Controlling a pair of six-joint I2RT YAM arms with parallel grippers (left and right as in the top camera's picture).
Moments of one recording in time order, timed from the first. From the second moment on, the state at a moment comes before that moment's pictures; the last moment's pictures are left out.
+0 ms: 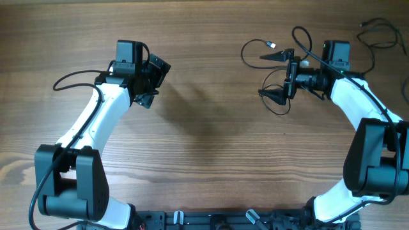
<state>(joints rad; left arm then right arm) -0.13 1.69 1.14 -0.51 0.19 -1.13 -0.10 1.81 1.11 -0.31 -1.22 1.33</state>
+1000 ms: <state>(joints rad) -0.13 1.69 1.14 -0.51 0.19 -1.13 -0.17 1.78 1.48 -0.94 -0.39 0.52</state>
